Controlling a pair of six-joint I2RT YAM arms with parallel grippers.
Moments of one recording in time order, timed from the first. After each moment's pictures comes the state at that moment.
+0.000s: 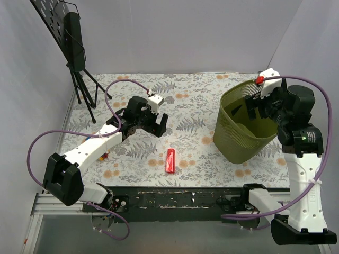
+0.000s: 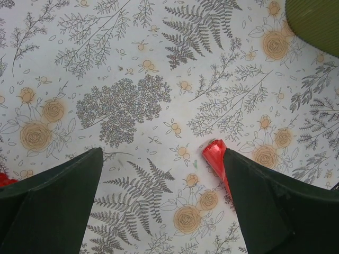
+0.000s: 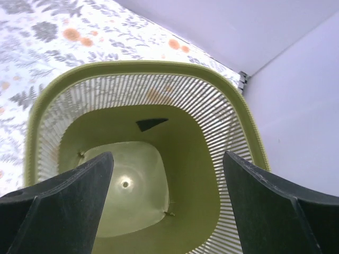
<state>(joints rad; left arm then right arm) -0.57 1.36 1.05 -0.35 0.15 -0.03 0.06 0.93 1.37 -0.76 -0.14 -0.42</state>
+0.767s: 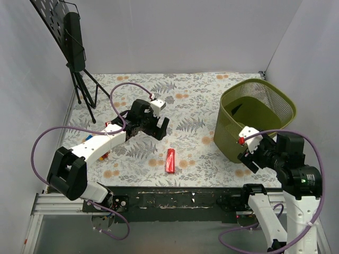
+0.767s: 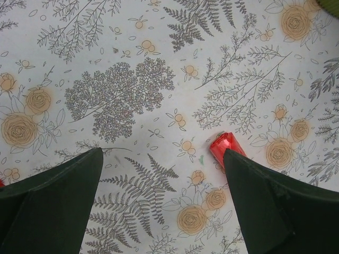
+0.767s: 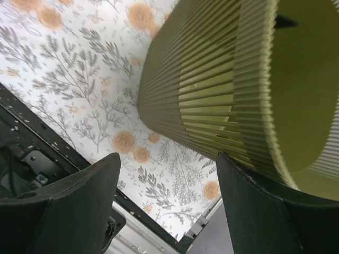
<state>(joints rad) -0.57 1.42 1.01 -0.32 0.16 -0.01 0.06 0.58 1.16 -1.32 -0.35 -0.81</state>
